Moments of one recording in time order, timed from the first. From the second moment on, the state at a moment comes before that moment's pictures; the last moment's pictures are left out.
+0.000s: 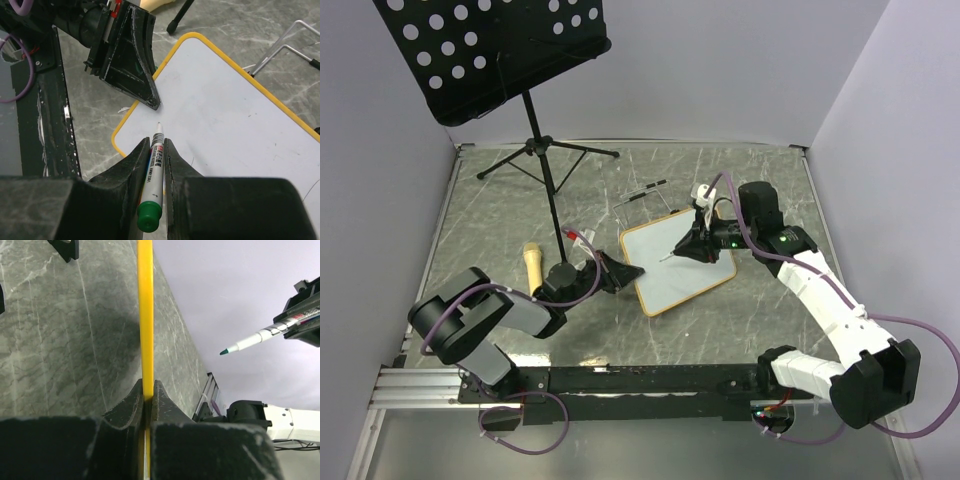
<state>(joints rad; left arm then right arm) -0.76 1.55 0.31 1.23 0.17 -0.98 0.36 1.13 1.01 -0.50 -0.86 -0.37</state>
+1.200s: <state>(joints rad) -0.76 1.57 0.31 1.25 0.18 -1.03 0.48 1.18 0.98 -0.32 -0.66 -0.31</state>
